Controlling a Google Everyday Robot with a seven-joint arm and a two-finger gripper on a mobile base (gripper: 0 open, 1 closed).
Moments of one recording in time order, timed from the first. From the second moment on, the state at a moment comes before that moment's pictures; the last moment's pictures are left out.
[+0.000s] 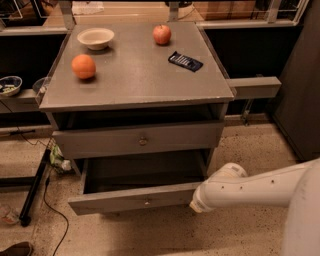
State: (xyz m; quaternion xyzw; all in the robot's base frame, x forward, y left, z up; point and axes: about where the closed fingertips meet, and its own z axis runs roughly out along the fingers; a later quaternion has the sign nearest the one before) arm 0.504 -0.146 0.449 -0.42 0.89 0.03 0.16
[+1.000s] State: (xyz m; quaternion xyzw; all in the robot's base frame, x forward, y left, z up) arm 0.550 -0.126 0.418 -0.40 0.90 0.02 0.16
